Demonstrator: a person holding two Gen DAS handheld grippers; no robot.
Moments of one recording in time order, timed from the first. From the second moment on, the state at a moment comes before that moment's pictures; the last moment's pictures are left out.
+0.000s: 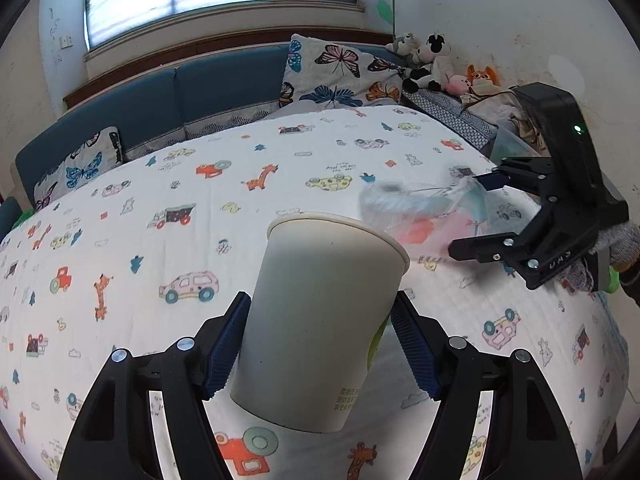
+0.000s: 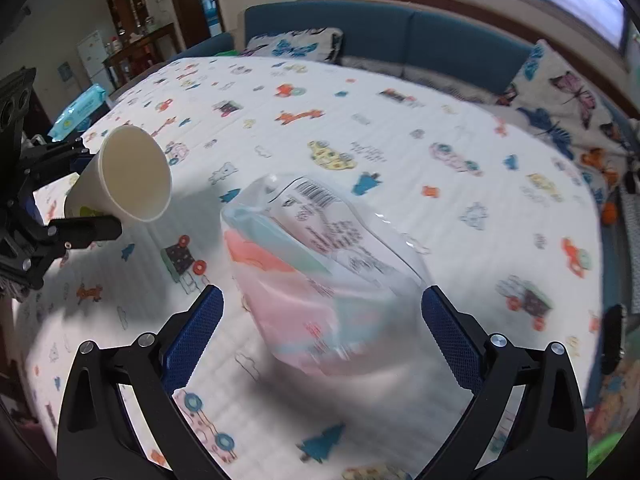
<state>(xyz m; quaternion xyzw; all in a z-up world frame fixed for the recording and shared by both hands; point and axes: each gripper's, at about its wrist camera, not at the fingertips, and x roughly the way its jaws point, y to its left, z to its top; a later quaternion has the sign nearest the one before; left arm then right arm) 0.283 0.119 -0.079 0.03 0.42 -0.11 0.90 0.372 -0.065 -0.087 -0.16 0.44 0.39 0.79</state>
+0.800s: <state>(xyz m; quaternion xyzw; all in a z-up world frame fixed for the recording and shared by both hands) 0.273 0.102 -0.072 0.02 0.41 -0.12 0.90 0.351 -0.092 -0.084 -0.14 0.43 0.36 0.81</state>
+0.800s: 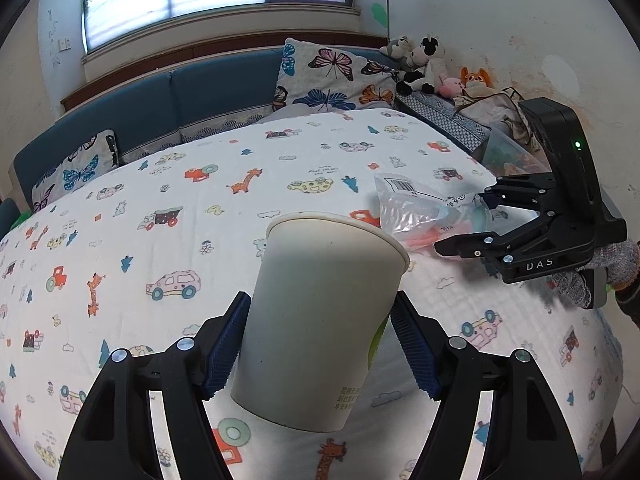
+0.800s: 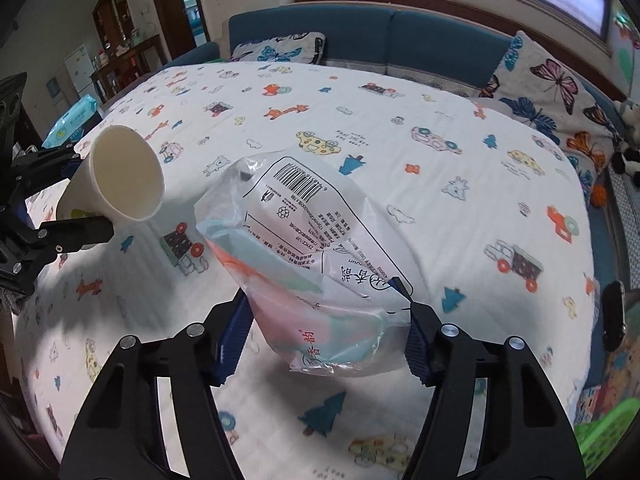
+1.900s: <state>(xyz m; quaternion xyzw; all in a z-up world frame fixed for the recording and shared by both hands) 0.234 -0.066 -0.028 0.07 0.37 -0.25 0.89 0.256 -0.335 -0.048 -0.03 0.44 0.16 0.89</state>
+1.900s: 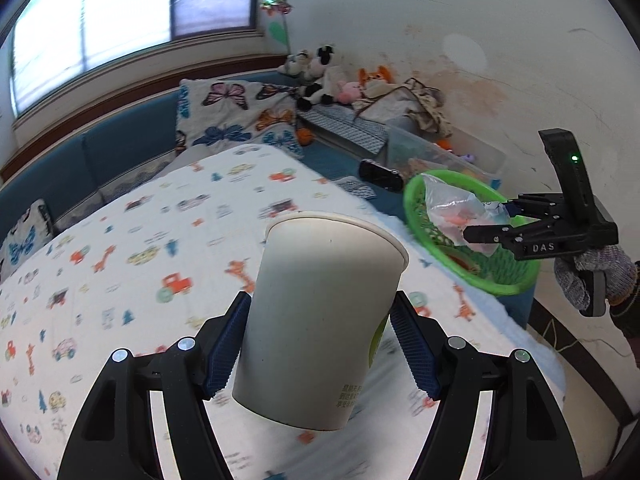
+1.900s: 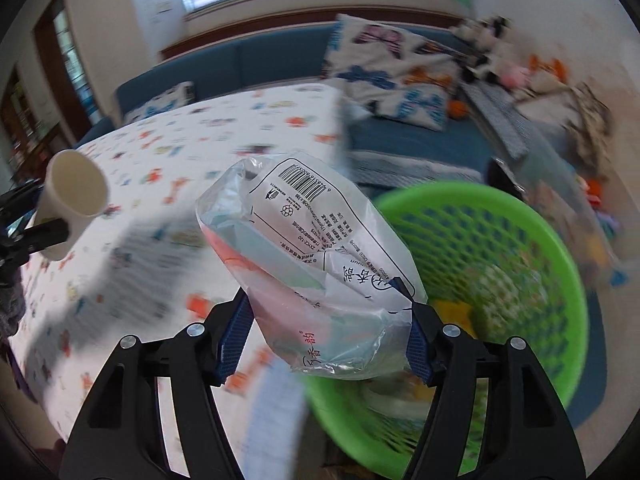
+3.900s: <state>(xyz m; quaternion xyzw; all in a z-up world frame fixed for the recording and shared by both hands) 0.282 -0.287 -0.069 0.09 0.43 -0.34 0.83 0.167 -0.442 -0.046 0.05 0.41 0.06 0.91</state>
